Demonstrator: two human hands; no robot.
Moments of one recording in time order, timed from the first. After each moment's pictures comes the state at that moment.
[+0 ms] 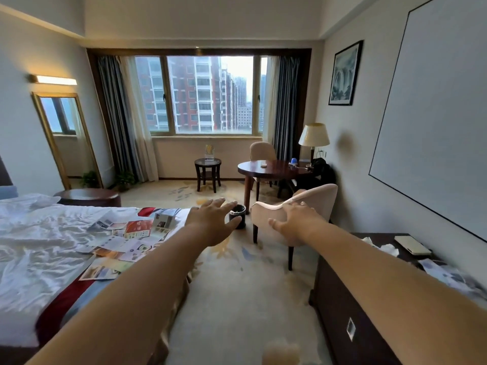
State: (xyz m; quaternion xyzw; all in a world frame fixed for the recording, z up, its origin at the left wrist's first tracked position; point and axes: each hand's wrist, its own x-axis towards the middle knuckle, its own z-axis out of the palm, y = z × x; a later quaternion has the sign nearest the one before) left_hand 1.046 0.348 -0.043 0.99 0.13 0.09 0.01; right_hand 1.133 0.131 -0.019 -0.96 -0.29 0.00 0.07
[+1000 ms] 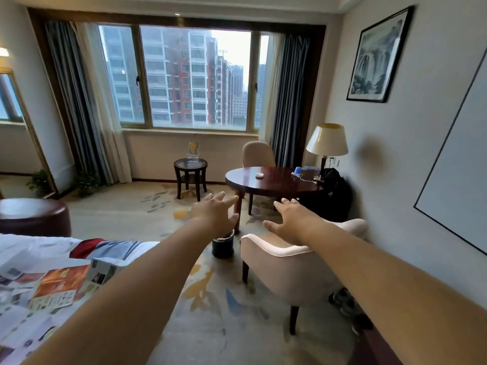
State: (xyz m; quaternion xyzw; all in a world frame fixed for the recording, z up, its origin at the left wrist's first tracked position) left_hand 1.703 0.612 -0.054 0.99 0.15 0.07 0.03; right_hand 1.782 0.405 -0.038 -0.95 -0.31 0.03 0.05
